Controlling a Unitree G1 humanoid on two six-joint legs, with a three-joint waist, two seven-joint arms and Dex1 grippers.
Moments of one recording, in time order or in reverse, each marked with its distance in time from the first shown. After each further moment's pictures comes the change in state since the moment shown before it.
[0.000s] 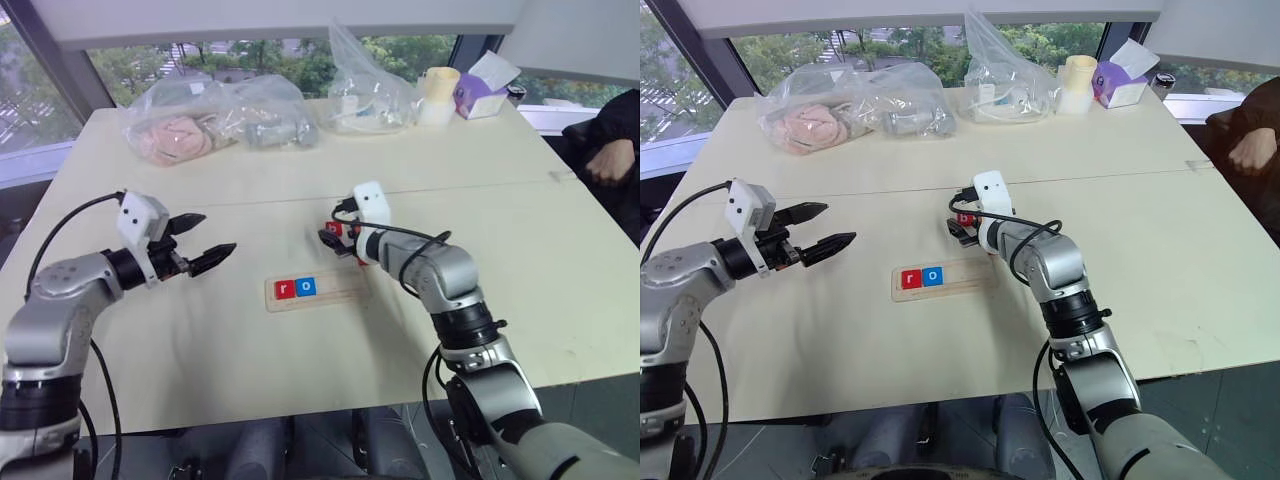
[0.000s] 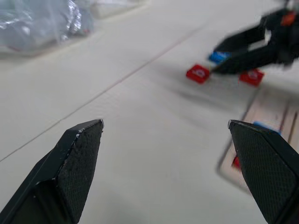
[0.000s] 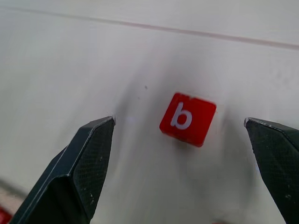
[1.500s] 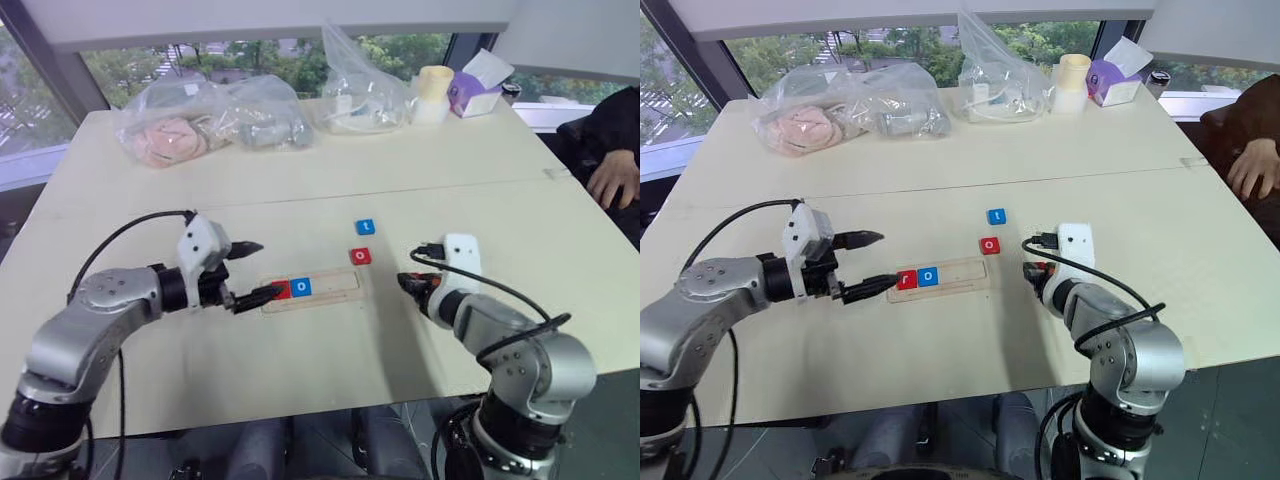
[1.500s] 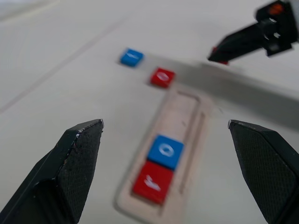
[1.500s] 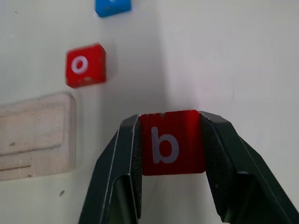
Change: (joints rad) left arm 0.022 0.119 -0.214 -0.240 -0.097 0.111 -0.057; right arm 0.430 0.157 -0.418 -0.877 -0.084 0.670 -0.070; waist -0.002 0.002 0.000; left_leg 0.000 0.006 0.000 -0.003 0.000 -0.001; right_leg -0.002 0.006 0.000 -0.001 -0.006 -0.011
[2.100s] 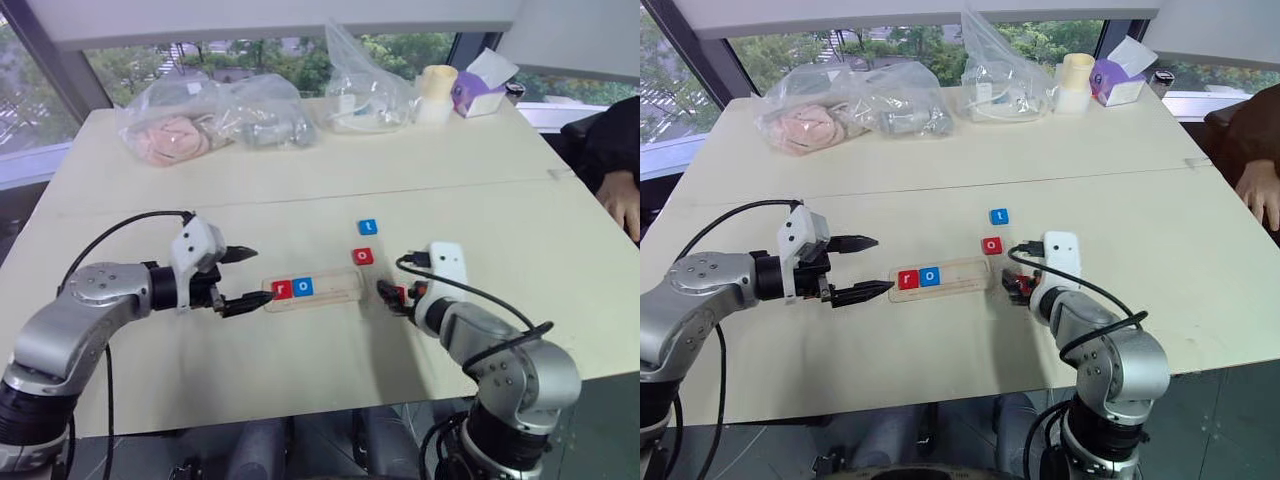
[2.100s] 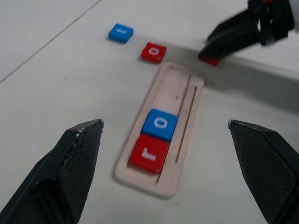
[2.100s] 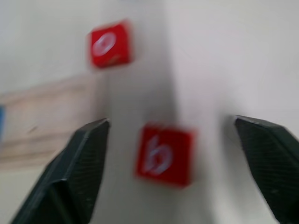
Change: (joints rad) left arm -0.020 0.058 -0.017 0.070 0.014 -0.013 -0.051; right arm -0.021 -0.021 0.042 -0.017 -0.008 0.000 -0.028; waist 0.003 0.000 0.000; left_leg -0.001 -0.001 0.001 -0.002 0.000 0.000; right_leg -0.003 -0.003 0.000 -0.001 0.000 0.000
